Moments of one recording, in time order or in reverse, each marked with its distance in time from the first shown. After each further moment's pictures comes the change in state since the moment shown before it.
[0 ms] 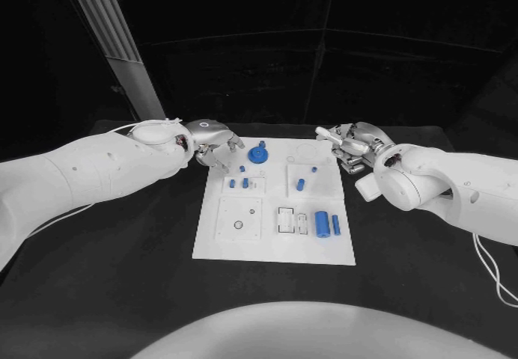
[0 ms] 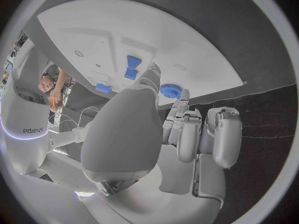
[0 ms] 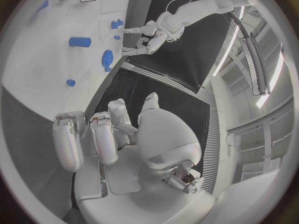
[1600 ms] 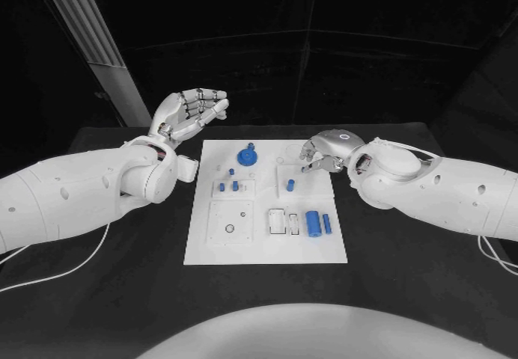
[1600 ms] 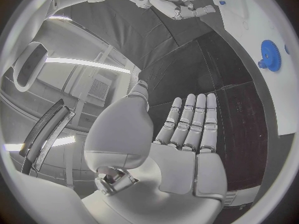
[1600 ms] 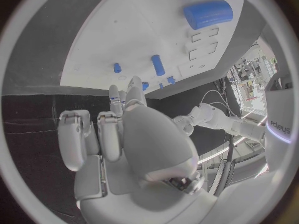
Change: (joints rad) left arm 0.009 -0.175 -0.001 0.389 1.400 -0.127 0.331; left_hand -0.298 0.159 -0.157 0.001 0.133 -0.091 -0.013 0.255 0.002 -0.240 0.084 0.315 0.006 -0.977 0.148 -0.879 -0.935 0.138 -0.934 0.127 -1.238 -0.455; right arm -0.026 0.095 0.000 -0.091 -1.180 0.096 -0.196; right_hand 0.450 -0.104 0.058 0.014 -0.007 0.377 -0.017 -0.382 -0.066 0.085 -0.072 -1.001 -0.922 0.000 -0.079 0.000 0.000 0.000 0.000 -0.079 0.000 0.000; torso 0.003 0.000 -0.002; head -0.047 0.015
